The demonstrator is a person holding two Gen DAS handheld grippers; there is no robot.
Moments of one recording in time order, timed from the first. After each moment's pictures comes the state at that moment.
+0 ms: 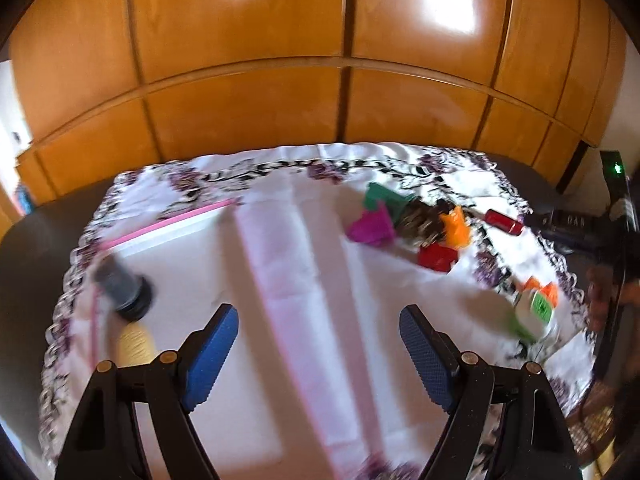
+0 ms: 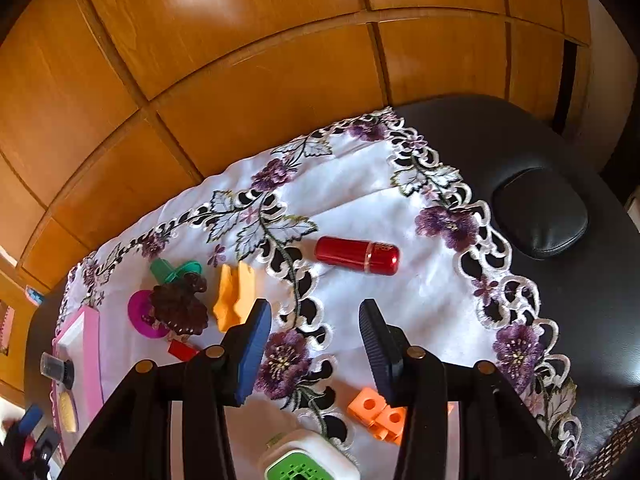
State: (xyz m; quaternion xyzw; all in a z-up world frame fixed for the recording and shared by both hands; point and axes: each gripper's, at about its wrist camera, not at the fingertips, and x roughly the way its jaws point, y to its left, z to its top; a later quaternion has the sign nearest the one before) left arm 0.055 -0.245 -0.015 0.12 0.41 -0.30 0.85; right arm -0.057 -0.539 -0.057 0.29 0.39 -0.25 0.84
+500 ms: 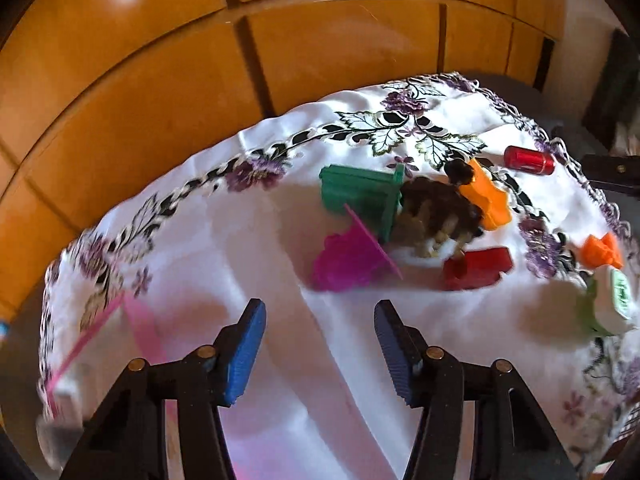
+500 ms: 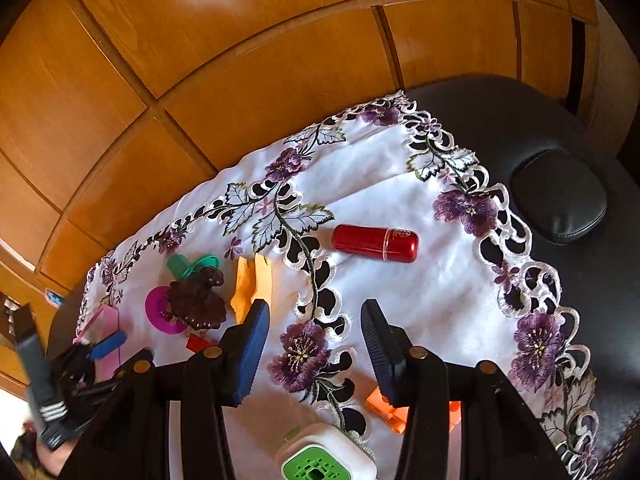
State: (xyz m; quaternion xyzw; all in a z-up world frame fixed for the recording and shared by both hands) left arm 0.122 -0.356 -0.083 0.28 0.40 -0.38 0.78; right arm -0.057 -0.543 -0.062 0.33 0.39 -0.23 0.83
